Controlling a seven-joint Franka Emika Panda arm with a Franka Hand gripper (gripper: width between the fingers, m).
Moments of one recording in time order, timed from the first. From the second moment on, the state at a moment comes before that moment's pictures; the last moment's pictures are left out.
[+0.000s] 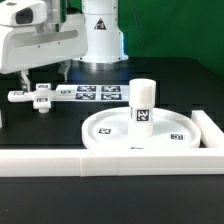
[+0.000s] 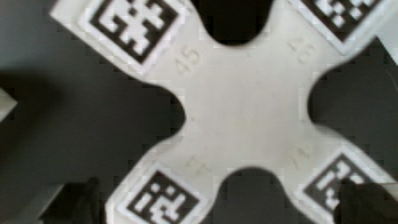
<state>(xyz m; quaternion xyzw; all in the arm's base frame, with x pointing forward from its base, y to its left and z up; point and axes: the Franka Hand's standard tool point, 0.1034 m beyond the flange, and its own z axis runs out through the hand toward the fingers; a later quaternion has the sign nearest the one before) 0.443 -0.136 0.052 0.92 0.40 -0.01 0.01</state>
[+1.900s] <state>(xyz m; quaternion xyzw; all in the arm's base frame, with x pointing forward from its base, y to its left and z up) 0.427 -0.142 0.026 0.91 0.41 -0.03 -0.01</state>
